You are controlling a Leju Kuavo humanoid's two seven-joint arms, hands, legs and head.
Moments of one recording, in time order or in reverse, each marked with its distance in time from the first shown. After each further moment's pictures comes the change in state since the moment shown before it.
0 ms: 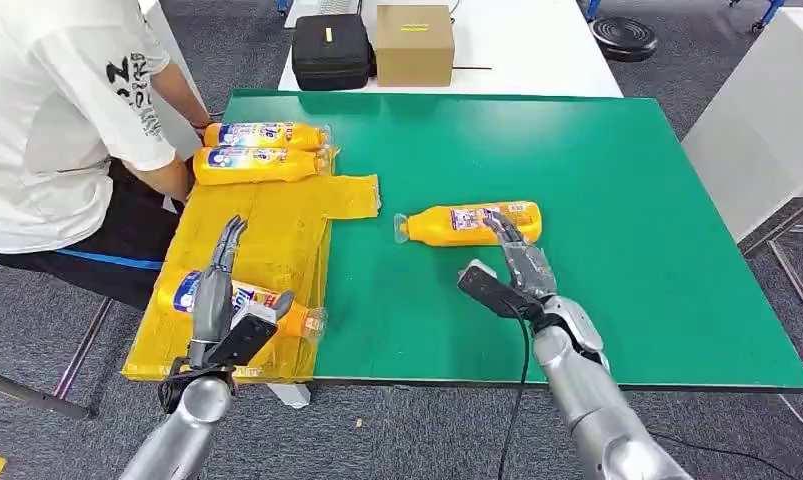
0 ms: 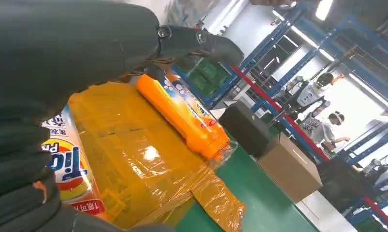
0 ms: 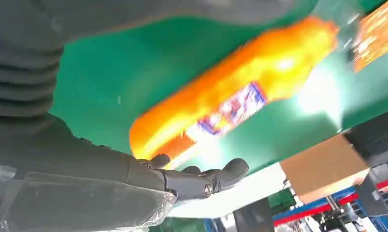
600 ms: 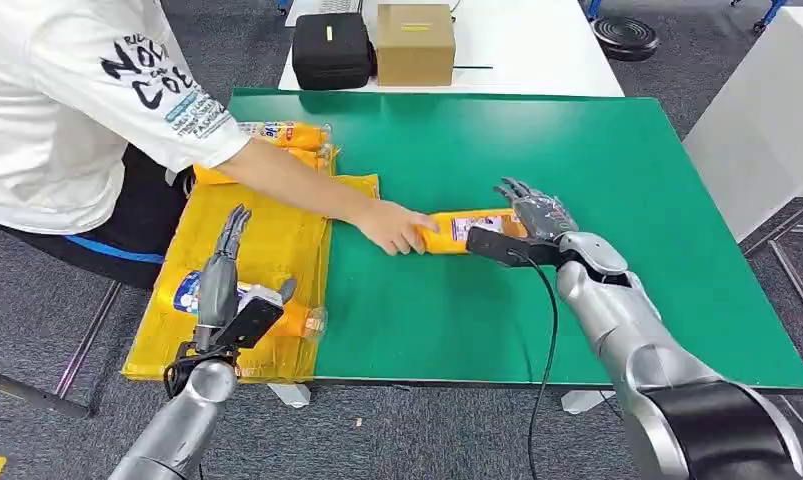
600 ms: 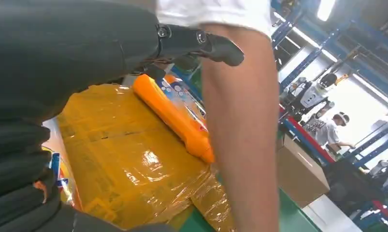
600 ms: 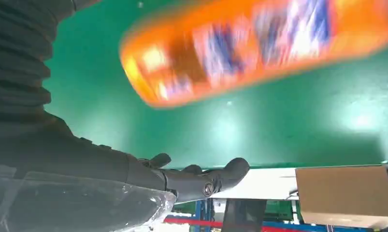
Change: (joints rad) left arm -0.094 -0.002 -0.019 0.133 0.010 0.050 -0.010; right arm -0.337 -0.080 0.157 0.334 0.191 0.092 0.060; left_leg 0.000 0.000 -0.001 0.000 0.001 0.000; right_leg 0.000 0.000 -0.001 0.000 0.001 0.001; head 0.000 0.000
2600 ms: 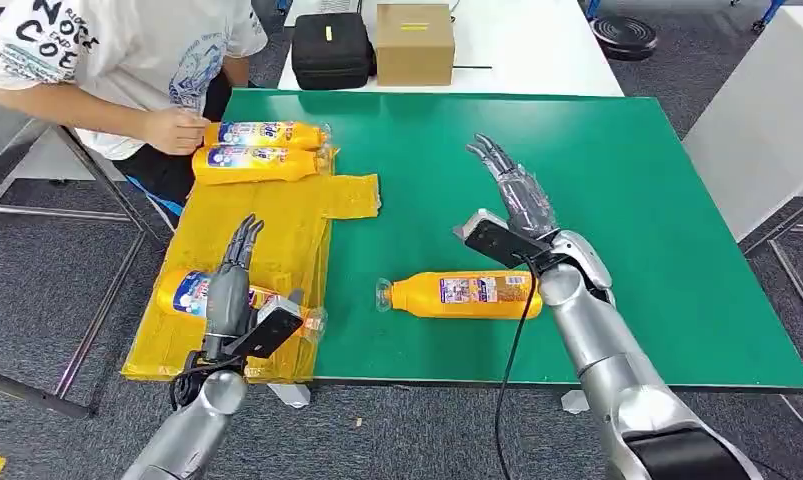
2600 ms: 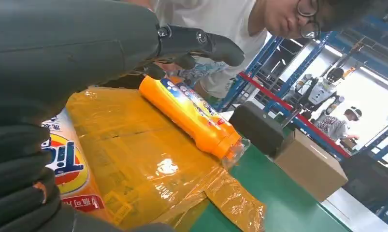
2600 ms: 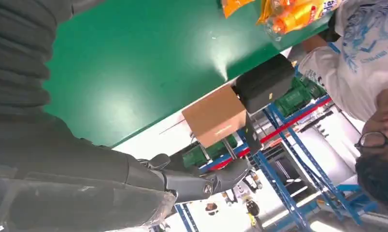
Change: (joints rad) left arm 0.025 -0.011 -0.024 0.012 -0.102 0.063 0.052; right arm 0.205 0.064 -0.045 -0.450 -0.383 -0.009 -0.245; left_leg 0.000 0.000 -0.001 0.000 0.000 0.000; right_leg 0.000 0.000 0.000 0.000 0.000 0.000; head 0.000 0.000
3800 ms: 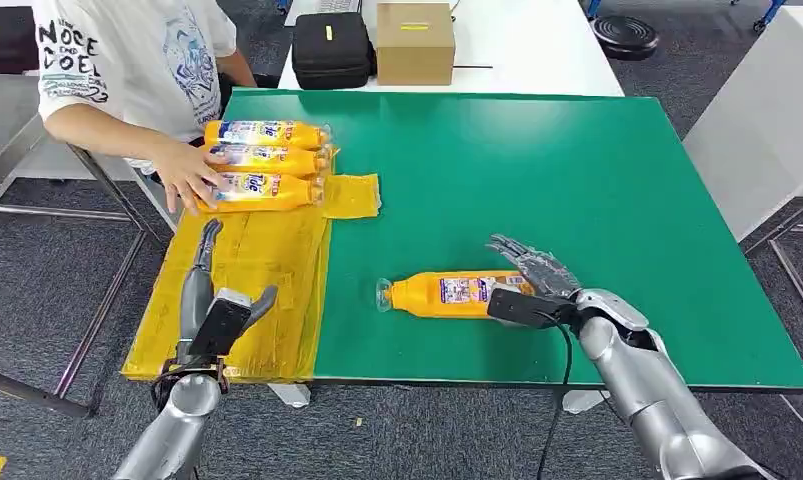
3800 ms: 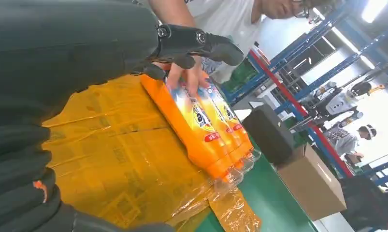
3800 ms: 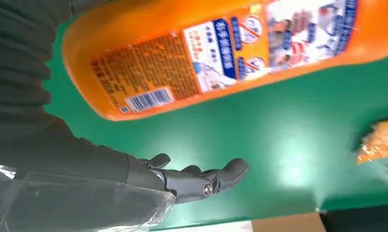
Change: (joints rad) left arm 0.061 0.026 0.077 -0.112 0.224 -0.115 -0.019; right arm 0.150 -0.219 0.129 -0.010 0.084 0.245 0.129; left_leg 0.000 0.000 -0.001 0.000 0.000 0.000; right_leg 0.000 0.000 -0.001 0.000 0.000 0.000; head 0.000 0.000
